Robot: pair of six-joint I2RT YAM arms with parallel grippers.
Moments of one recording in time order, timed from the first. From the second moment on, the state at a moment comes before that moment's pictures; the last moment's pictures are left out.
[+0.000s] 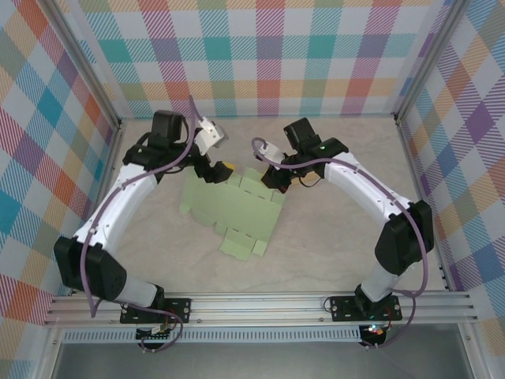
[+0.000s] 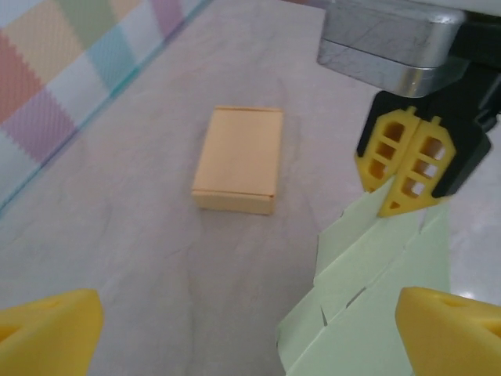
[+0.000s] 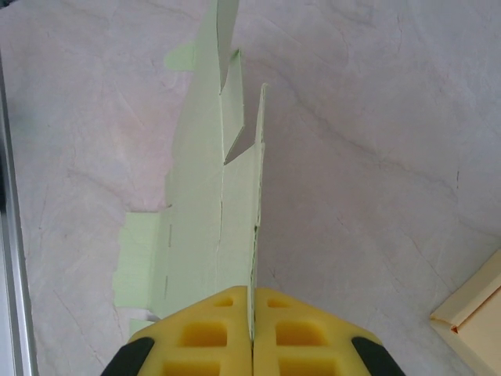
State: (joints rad) left arm -0.29 1.47 1.47 -0.72 0.64 0.60; right arm 0.56 1.66 1.53 -0.84 -0.53 -0.45
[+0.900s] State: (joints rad) left arm -0.40 1.71 1.78 -1.11 0.78 0.90; right arm 0.56 1.65 1.63 -0.94 -0.56 -0.48
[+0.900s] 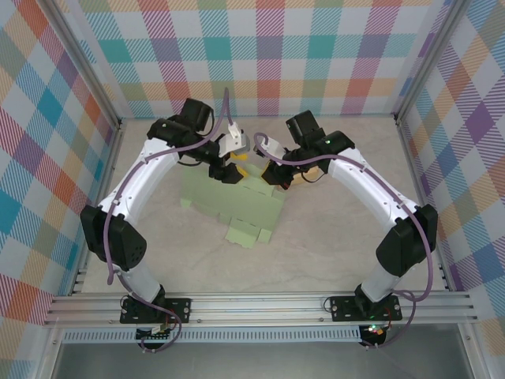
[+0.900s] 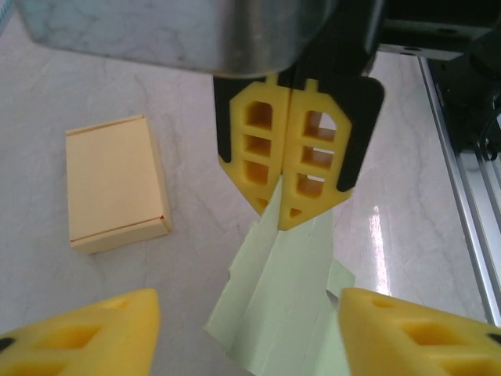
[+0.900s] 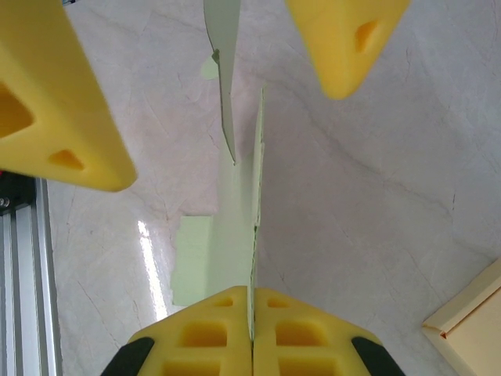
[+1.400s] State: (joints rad) left arm -0.45 1.77 1.83 -1.16 0.77 0.94; right arm 0.57 1.65 1.63 -0.97 -0.57 -0.48
